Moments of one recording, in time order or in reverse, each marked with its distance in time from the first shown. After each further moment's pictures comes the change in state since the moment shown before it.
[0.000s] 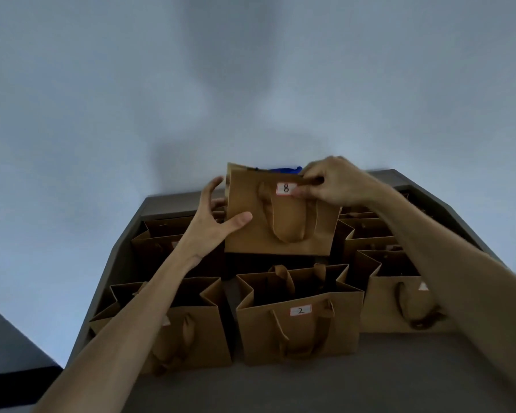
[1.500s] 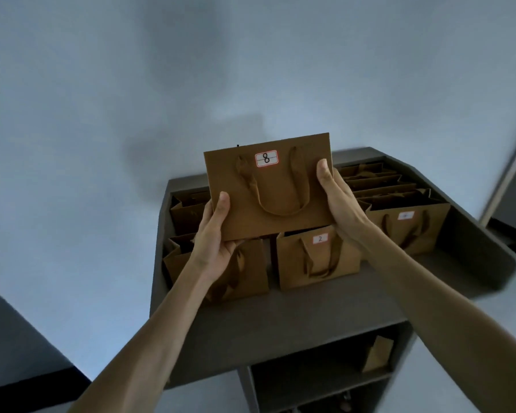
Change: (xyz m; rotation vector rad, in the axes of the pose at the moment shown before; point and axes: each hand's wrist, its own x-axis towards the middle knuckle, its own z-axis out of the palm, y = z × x) left_hand -0.157 0.018 -0.043 -0.821 -0.008 -0.179; right_hand -0.119 -0.139 0.105 0.972 0.469 0.394
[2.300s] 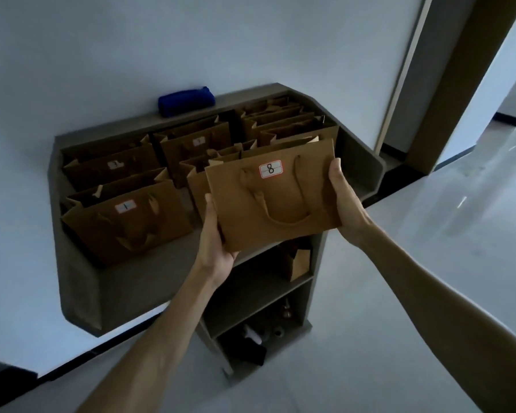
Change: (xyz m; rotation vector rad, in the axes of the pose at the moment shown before) left_hand -0.105 -0.117 0.074 0.050 -0.189 -0.318; right_hand -0.170 0.044 -0.119 -0.004 0.279 0.229
